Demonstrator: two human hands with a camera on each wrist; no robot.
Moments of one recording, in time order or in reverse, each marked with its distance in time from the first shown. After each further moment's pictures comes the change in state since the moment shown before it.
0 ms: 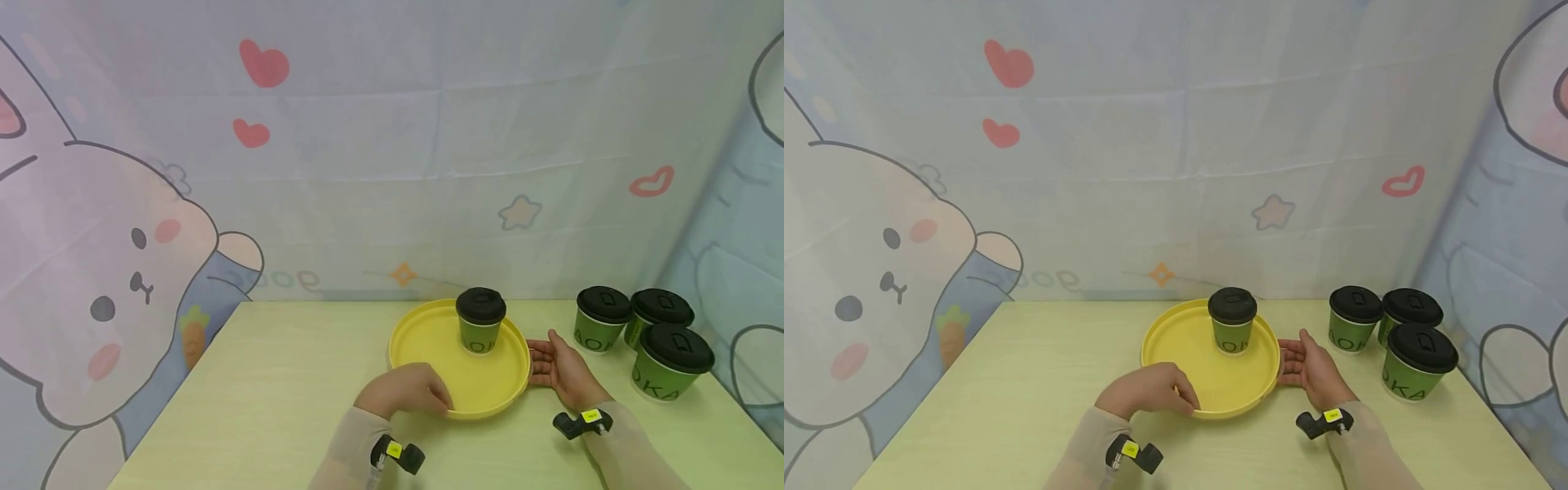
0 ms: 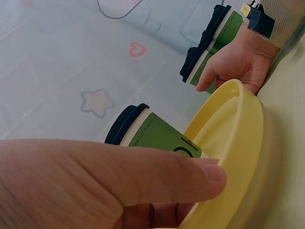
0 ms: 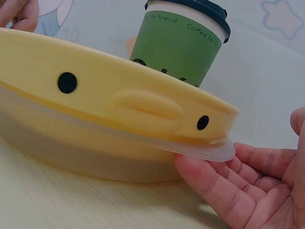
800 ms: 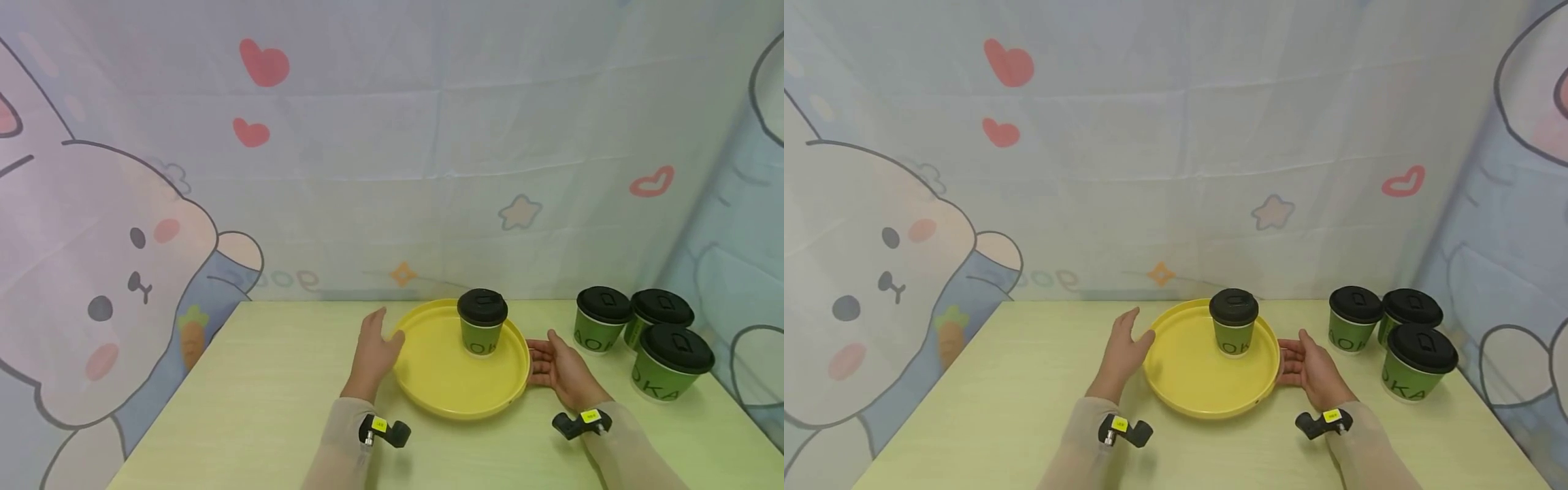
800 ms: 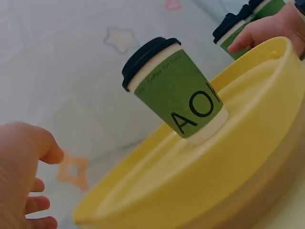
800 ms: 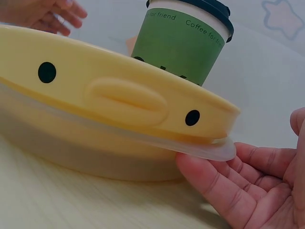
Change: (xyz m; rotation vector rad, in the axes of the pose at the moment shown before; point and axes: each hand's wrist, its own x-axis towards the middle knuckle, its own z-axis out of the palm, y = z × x) left_hand 0.019 -0.063 -0.012 -0.409 0.744 -0.217; right_hand 0.000 0.000 0.003 -0.025 0.001 -0.007
